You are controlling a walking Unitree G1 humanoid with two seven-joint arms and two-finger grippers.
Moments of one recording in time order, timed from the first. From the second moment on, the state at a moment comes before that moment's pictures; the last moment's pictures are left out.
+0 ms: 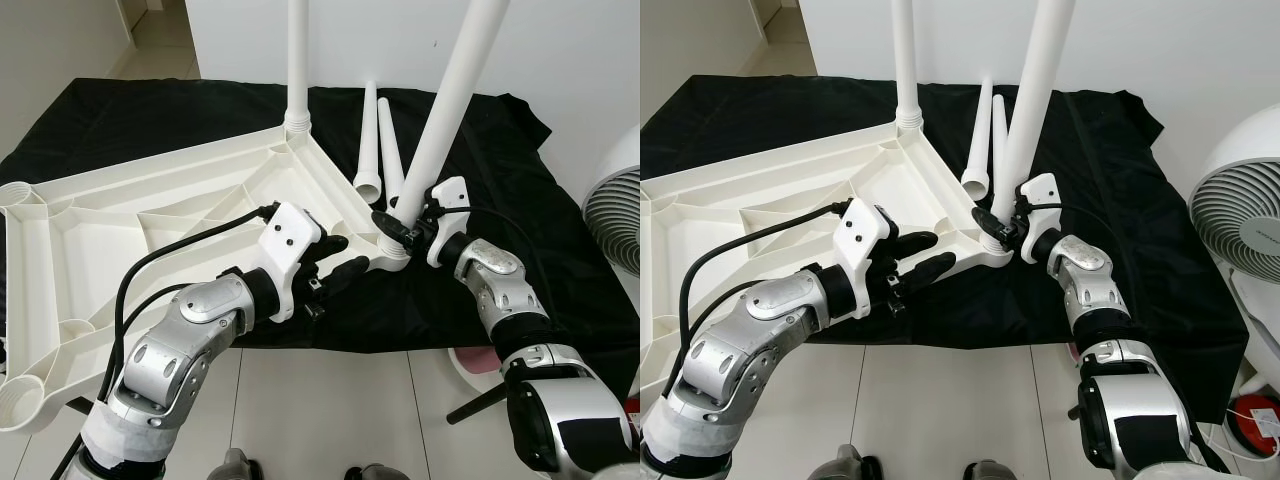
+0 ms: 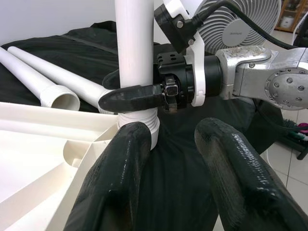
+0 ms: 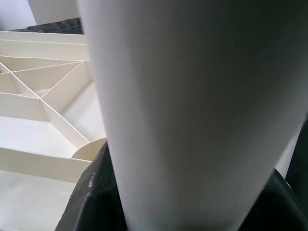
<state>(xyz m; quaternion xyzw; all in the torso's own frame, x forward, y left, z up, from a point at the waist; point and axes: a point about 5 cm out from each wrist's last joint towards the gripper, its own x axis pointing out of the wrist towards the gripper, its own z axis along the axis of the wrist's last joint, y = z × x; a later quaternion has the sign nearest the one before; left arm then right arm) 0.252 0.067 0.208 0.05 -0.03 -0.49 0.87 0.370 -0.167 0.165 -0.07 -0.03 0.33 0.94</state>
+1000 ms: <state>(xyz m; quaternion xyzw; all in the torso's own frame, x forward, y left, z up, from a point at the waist) 0.251 0.066 0.205 0.04 -0.02 -0.49 0.87 0.336 -0.109 0.163 0.02 -0.05 0.08 1.00</state>
